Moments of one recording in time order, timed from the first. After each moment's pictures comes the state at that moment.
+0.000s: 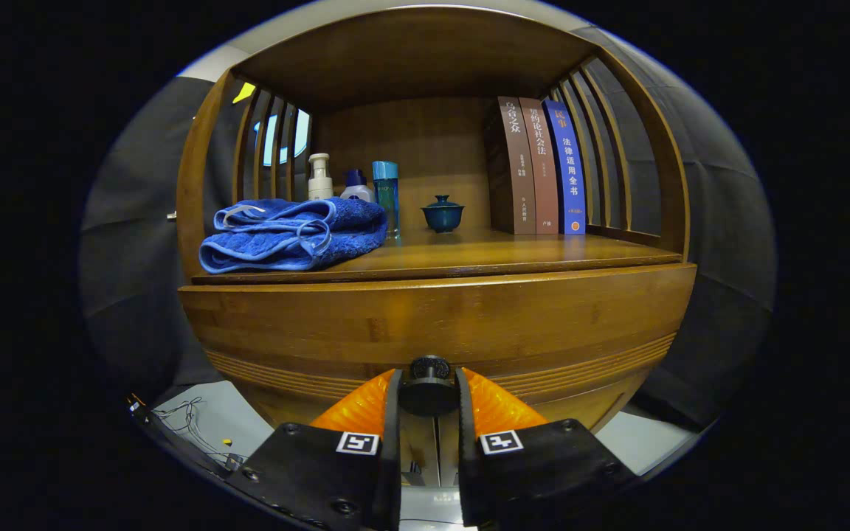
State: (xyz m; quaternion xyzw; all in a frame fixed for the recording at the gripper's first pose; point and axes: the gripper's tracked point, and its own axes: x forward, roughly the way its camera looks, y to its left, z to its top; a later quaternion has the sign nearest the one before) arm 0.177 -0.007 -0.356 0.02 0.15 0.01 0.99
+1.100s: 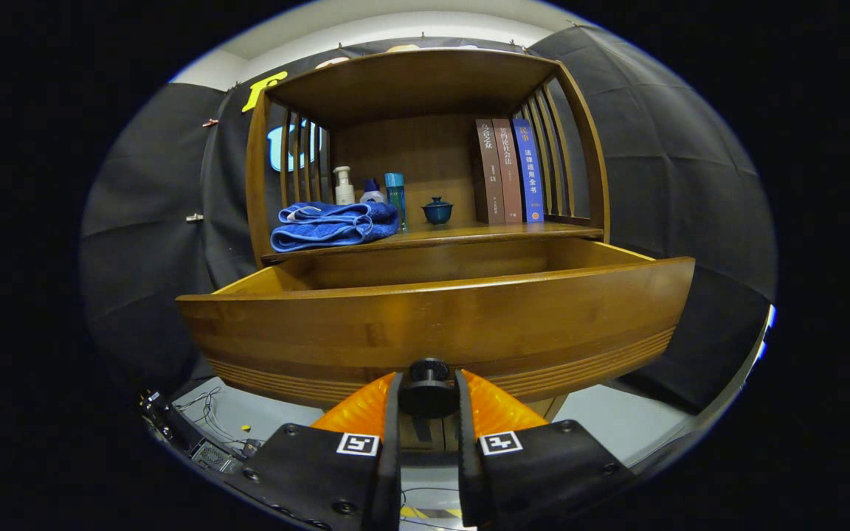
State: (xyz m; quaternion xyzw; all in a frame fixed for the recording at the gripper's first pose) arm 0.031 -0.013 -0.346 0.03 0.16 0.01 0.99
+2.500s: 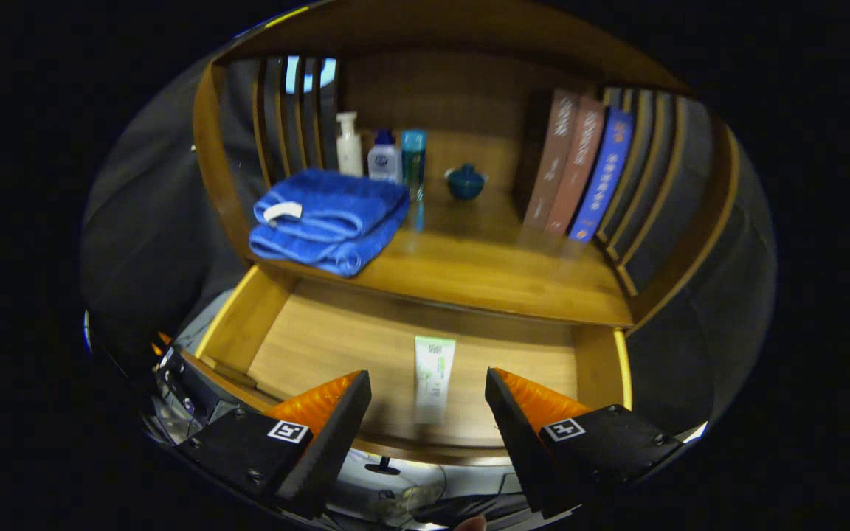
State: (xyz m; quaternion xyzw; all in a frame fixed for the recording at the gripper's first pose) arm 0.139 -0.028 -0.260 -0.06 0.44 0.08 0.89
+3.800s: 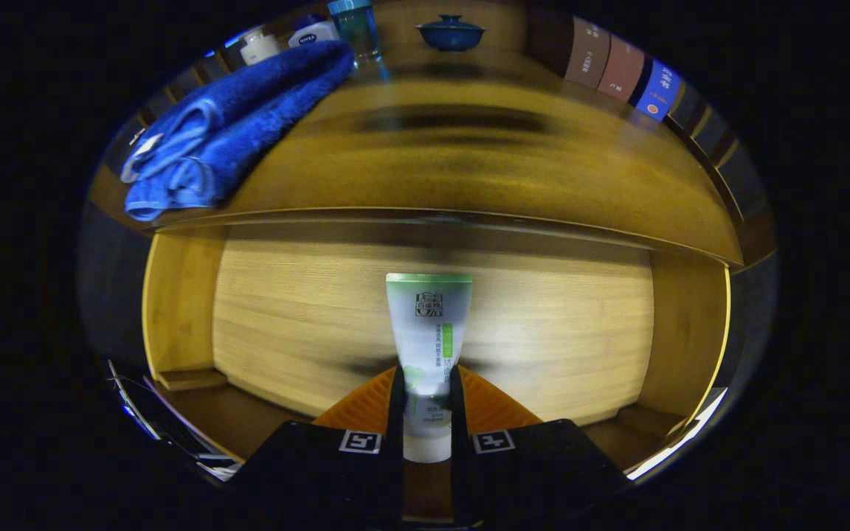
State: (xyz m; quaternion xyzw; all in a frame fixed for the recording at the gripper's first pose) arm 0.146 -0.028 -0.360 0.00 0.62 0.04 0.78
